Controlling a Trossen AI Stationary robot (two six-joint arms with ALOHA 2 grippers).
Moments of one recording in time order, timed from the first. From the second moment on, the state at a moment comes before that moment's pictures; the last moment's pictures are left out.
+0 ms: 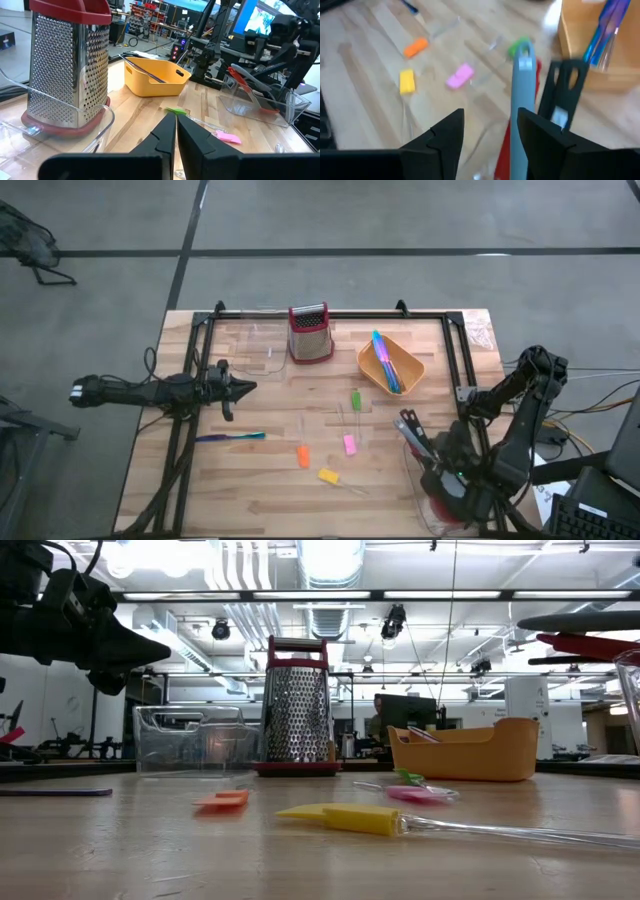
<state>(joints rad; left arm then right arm) -0.06 0.18 0.01 0.06 -0.30 -0.29 1.05 1.49 1.19 -1.30 0.85 1.79</state>
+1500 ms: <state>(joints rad) -0.06 0.18 0.01 0.06 -0.30 -0.29 0.17 1.49 1.08 -0.09 0.23 0.03</state>
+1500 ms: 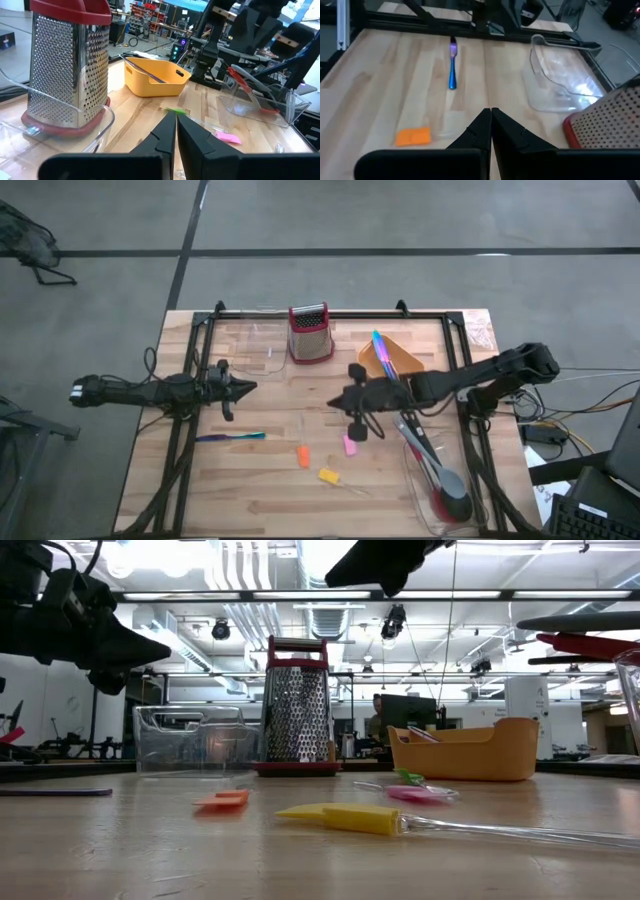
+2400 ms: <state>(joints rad) -0.07 0.42 0.13 0.16 -0.22 -0.55 0.05 1.52 1.00 0.06 0.00 -0.06</state>
